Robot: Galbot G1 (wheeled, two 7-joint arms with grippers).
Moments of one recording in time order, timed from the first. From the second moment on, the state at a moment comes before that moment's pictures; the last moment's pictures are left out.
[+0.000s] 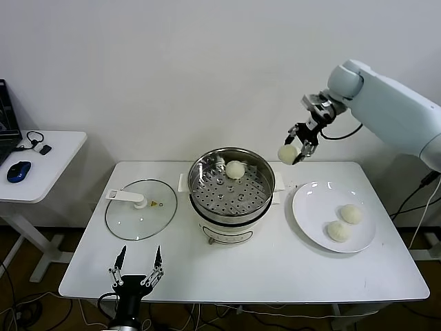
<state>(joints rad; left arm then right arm) 1.83 -1.57 -0.52 -2.06 0.06 -0.22 -0.03 0.58 1.01 -1.11 0.84 0.35 0.03 -1.42</state>
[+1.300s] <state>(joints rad) 1.83 -1.57 -0.53 -2.07 0.06 -0.23 -0.04 0.43 1.48 -1.14 0.58 0.39 -0.12 -1.37</state>
